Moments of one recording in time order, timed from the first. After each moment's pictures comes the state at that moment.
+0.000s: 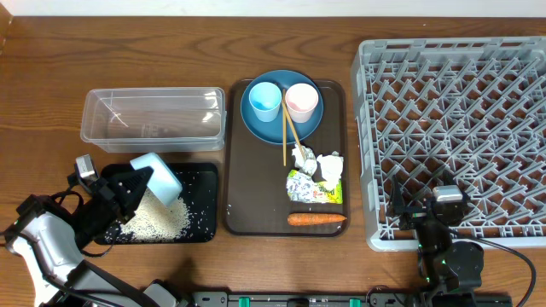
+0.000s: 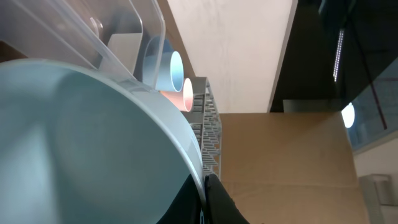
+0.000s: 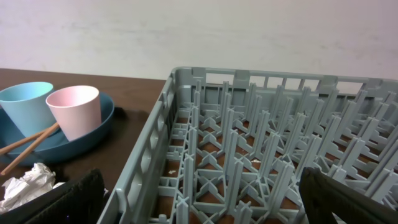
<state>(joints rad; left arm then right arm) 0.89 1.37 0.77 -1.16 1.40 0.28 0.09 0.01 0.01 -0.07 0.00 -0.01</state>
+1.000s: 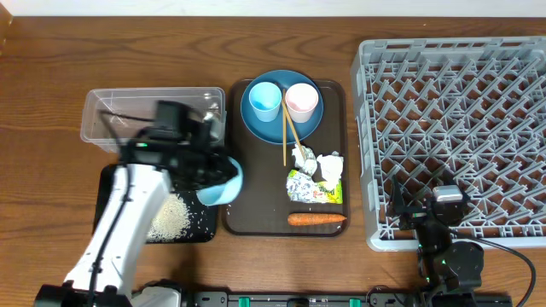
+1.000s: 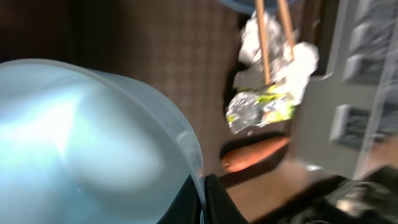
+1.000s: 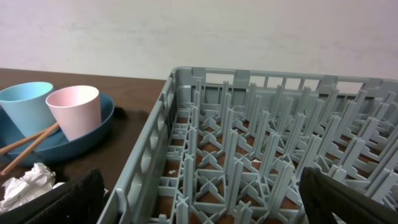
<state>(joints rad) -0.17 1.37 0.99 -0.90 0.50 -0.31 0.09 0.01 0.01 -0.07 0.00 -0.01</state>
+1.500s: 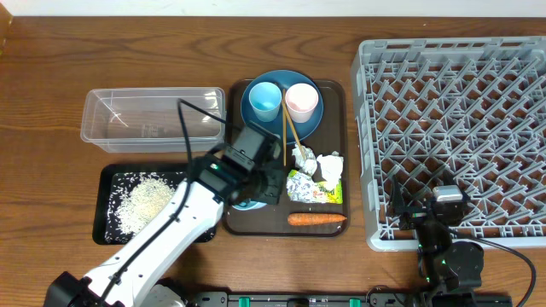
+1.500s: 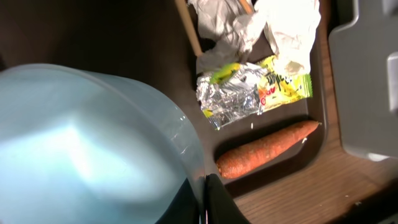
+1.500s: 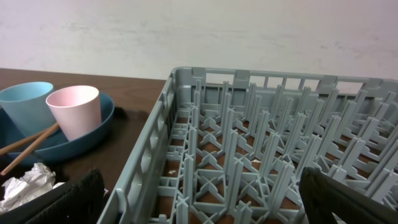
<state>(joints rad) -0.62 1.37 0.99 -0.79 0.16 -0.42 0.09 0.01 0.01 -0.07 0.00 -0.01</state>
